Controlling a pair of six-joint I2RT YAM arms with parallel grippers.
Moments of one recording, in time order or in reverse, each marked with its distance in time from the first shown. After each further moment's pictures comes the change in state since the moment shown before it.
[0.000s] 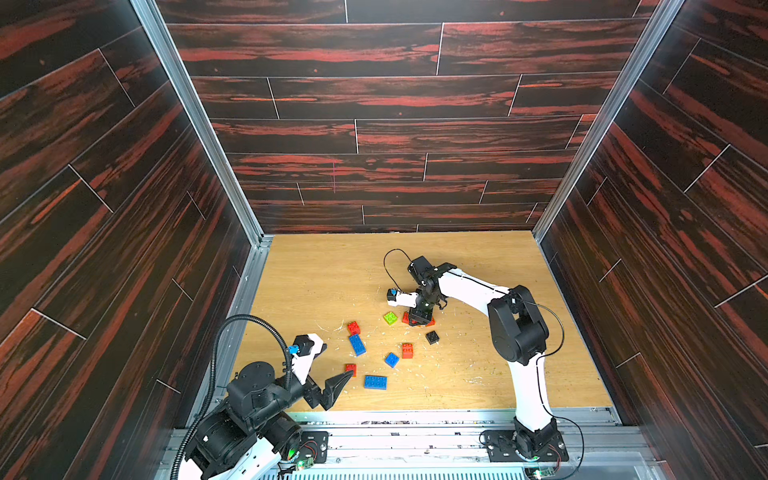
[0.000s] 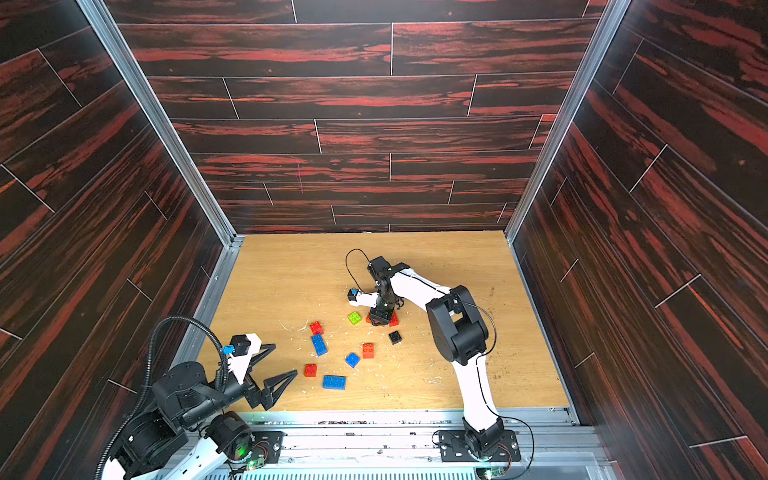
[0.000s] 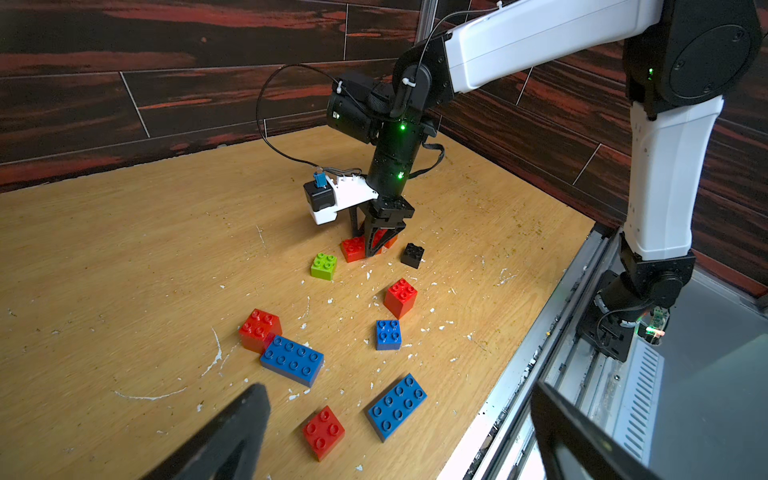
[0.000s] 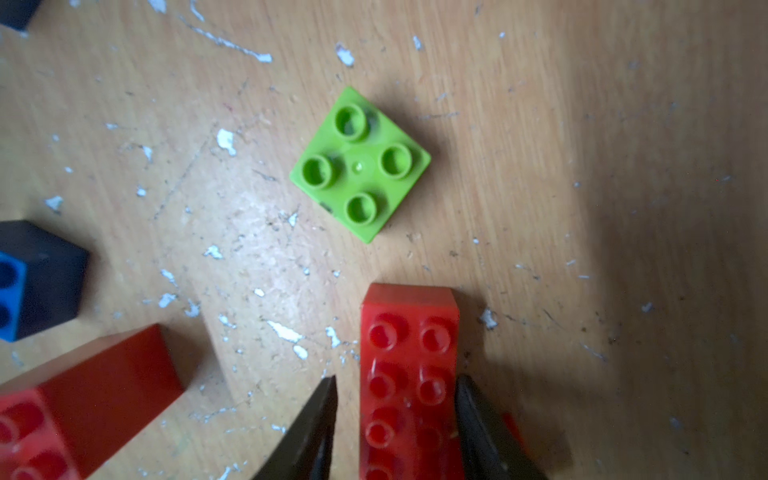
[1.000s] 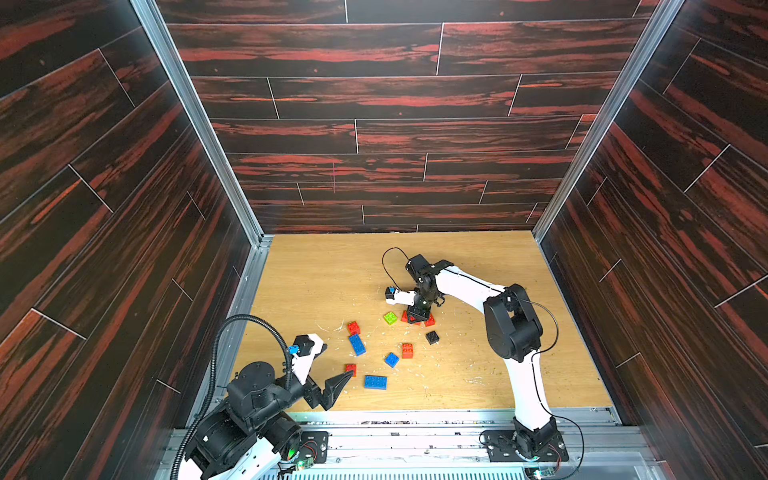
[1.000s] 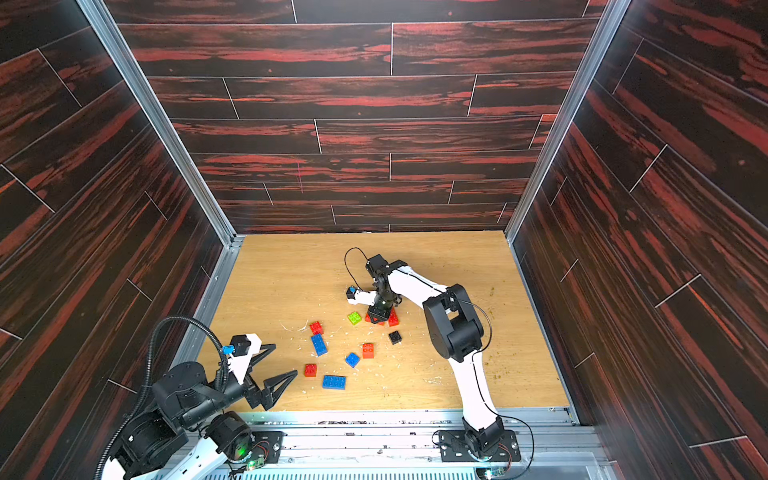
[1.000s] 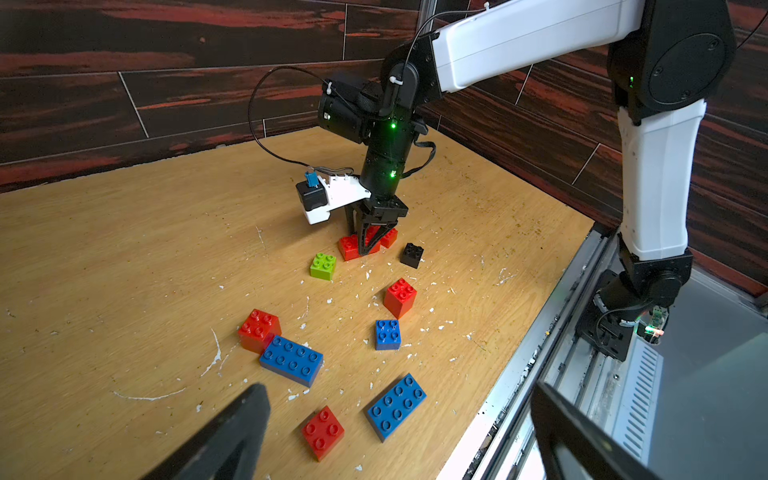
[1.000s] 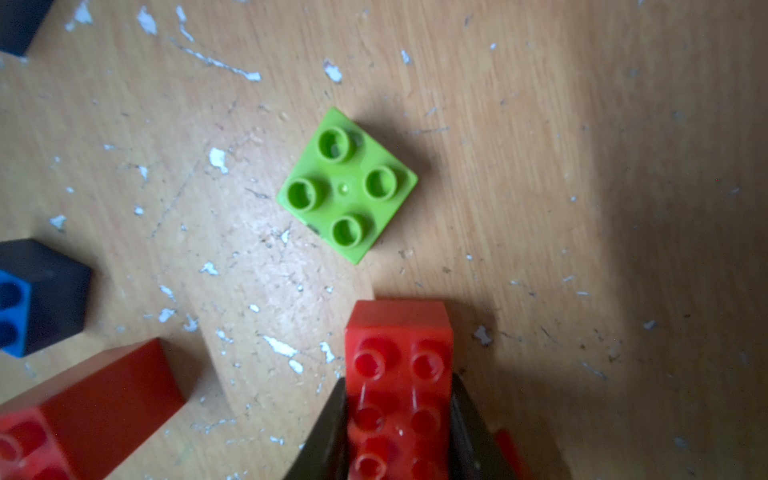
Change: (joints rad) left arm -0.003 0.000 0.000 0.000 0.000 0.000; right arm 0.000 0.048 0.068 -0.055 -0.010 0.018
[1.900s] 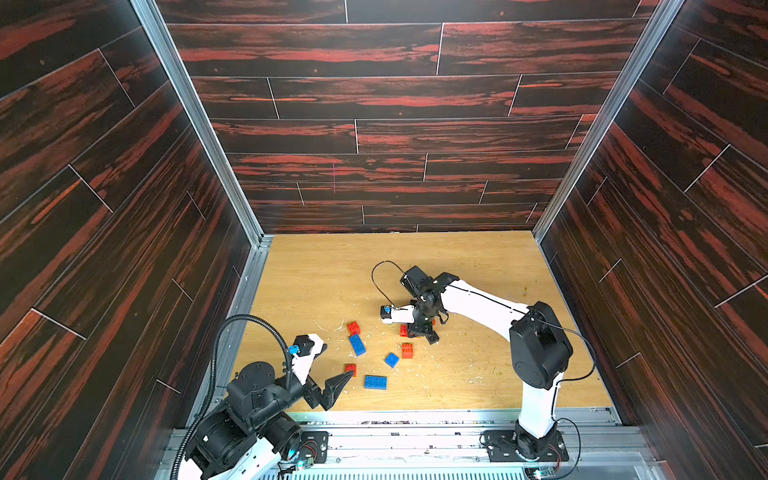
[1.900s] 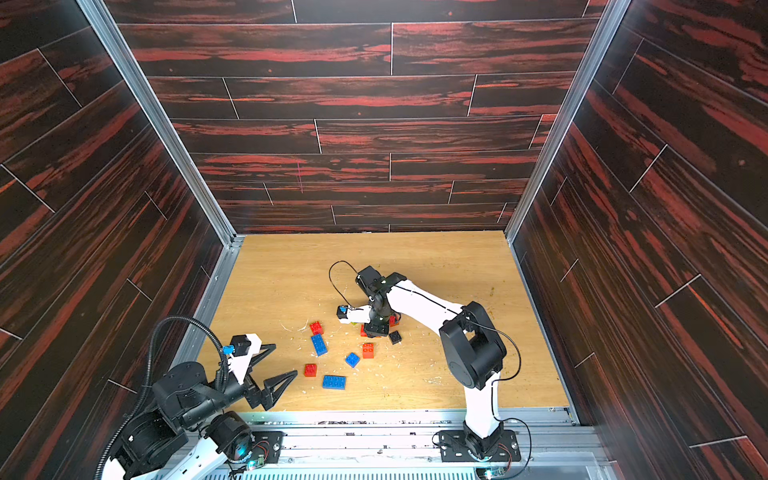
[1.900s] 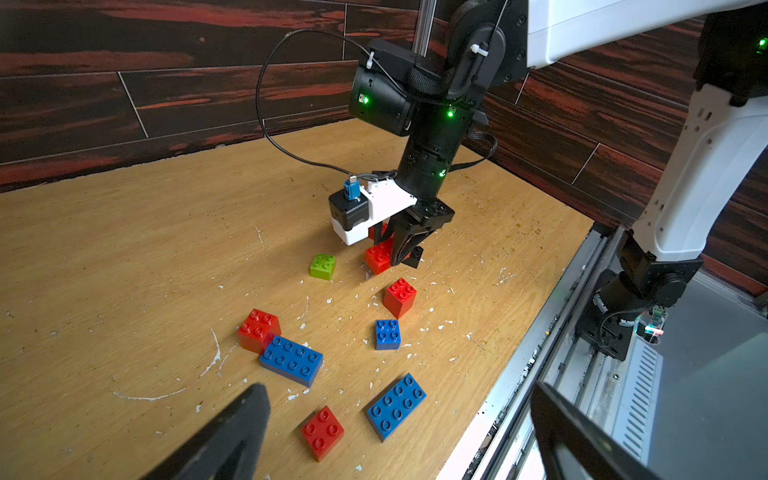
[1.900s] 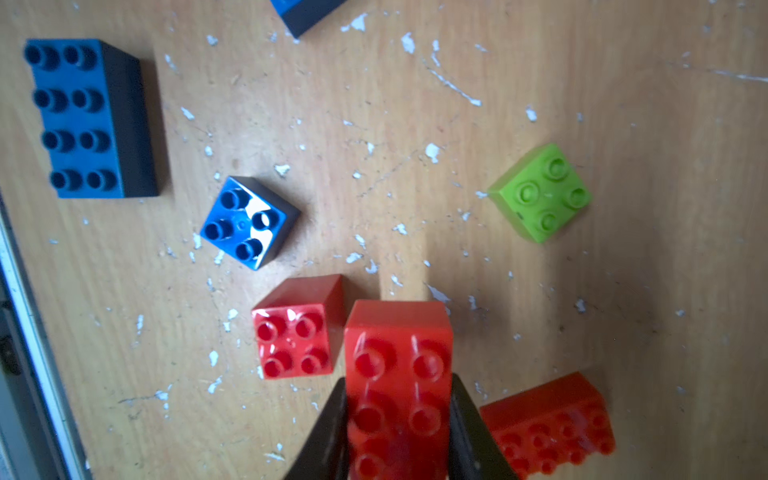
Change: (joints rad) left arm -0.001 0.000 0.000 0.000 0.000 0.000; right arm 0.156 -0.281 -0.244 0.018 0.064 -0.063
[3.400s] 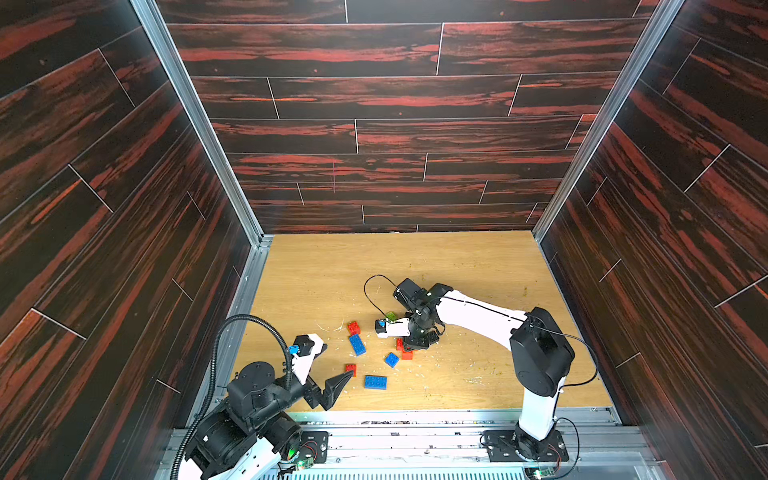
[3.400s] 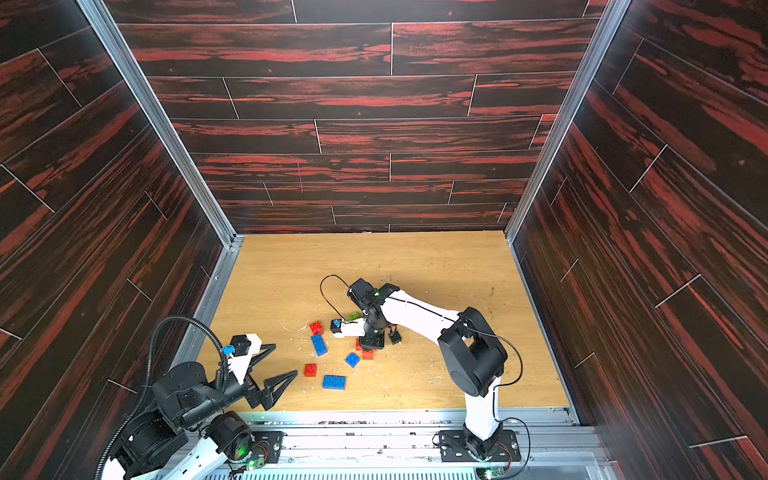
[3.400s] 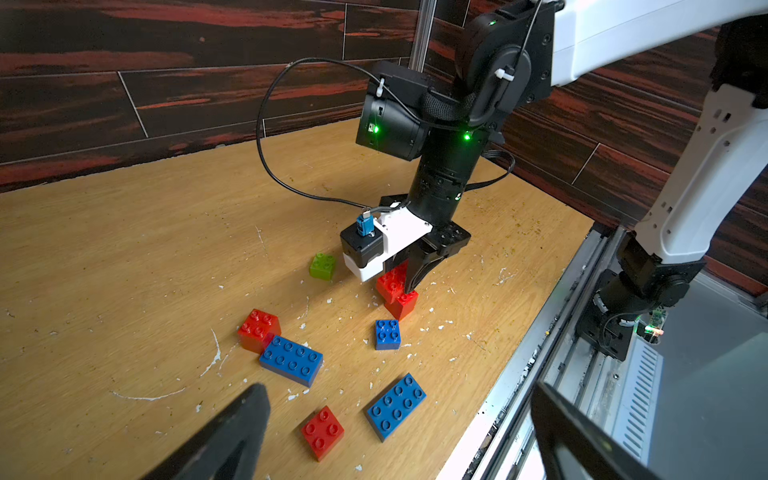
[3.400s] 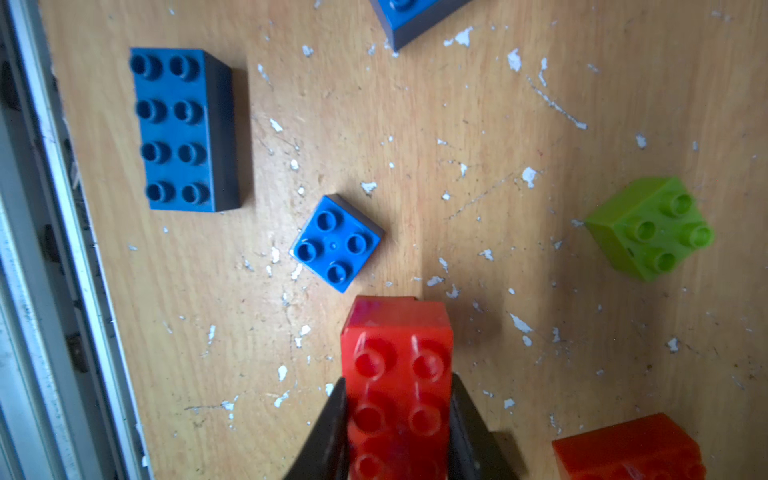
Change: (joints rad) left arm 0.000 0.000 0.000 0.000 0.000 0.000; right arm 0.080 -0.037 -0.068 0.008 -0.020 0.049
